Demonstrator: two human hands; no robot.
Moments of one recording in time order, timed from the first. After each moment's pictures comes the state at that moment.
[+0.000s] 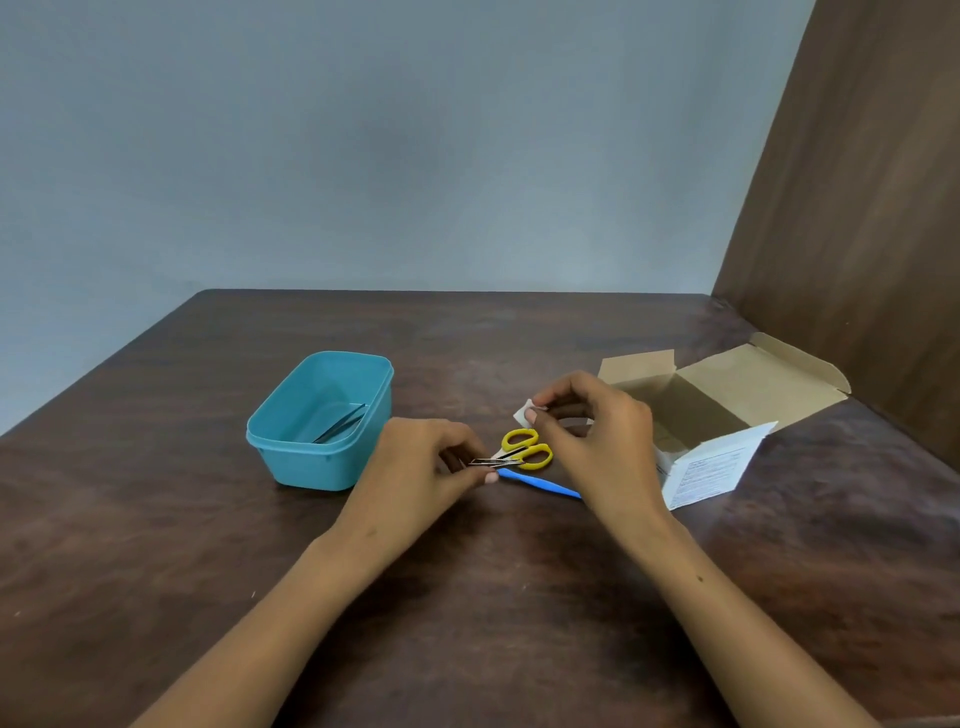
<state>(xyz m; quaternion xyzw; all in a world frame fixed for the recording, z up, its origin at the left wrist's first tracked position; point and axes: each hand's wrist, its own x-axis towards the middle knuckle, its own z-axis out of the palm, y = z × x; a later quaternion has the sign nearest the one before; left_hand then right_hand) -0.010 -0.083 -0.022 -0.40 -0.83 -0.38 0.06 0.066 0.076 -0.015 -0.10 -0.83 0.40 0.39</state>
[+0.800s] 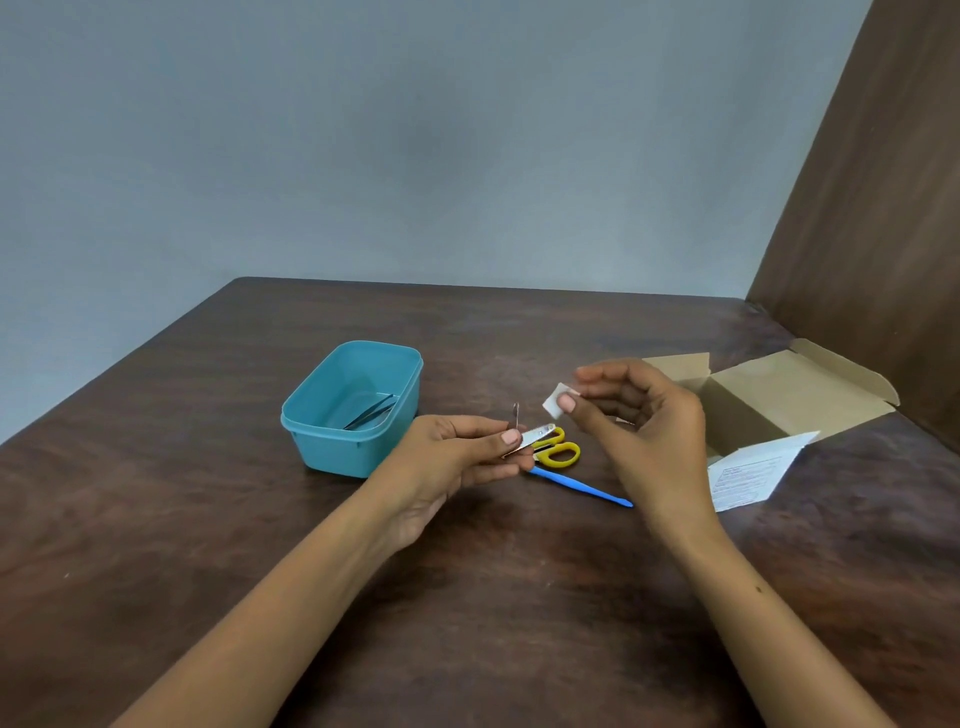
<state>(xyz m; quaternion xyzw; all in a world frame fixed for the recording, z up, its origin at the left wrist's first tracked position) 0.002 -0.084 -0.002 -0.14 -0.60 -0.72 -0.31 0.073 0.076 -0.005 -0.07 -0.74 0.54 0.39</state>
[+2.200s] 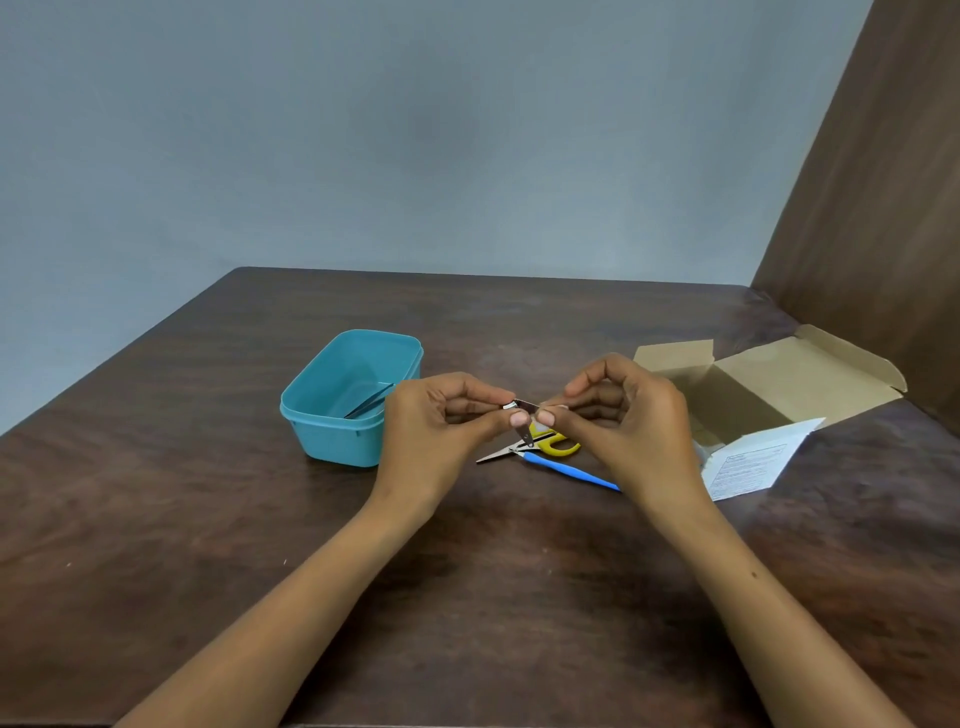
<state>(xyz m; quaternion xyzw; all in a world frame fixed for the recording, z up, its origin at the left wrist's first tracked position) 0.003 -0.080 -0.009 -0.27 -0.70 -0.66 0.02 0.072 0.074 -0.006 -0.07 -0.80 0.50 0.32</state>
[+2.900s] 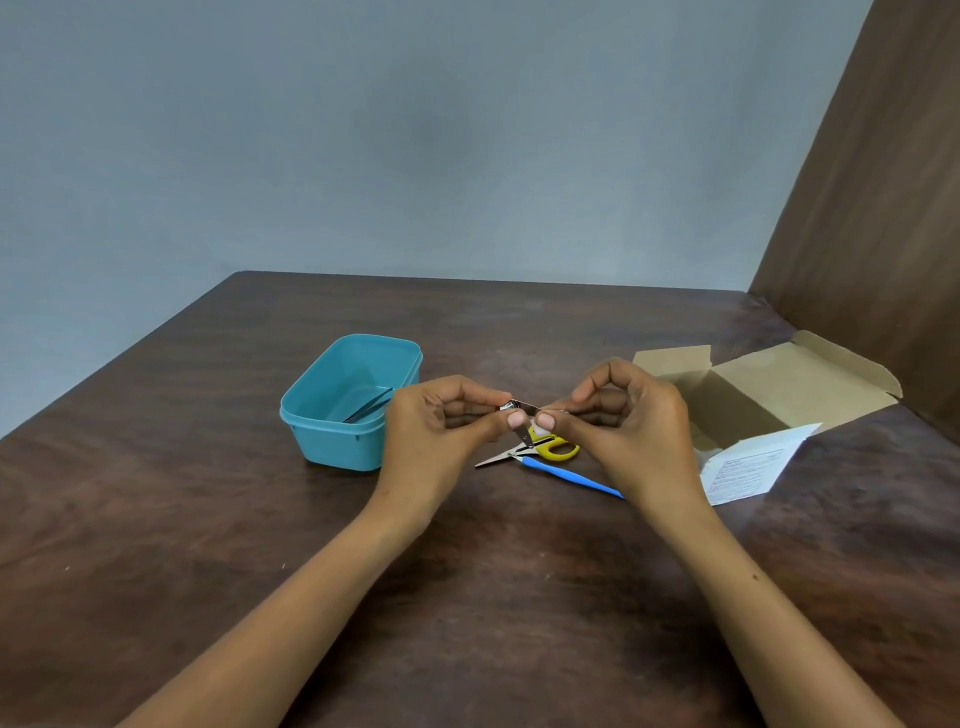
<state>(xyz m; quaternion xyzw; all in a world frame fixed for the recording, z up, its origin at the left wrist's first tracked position) 0.000 -0.077 -0.013 -0.26 -0.66 -0.70 -0.01 0.072 0.073 -0.003 -0.08 -0.79 0.53 0.32</state>
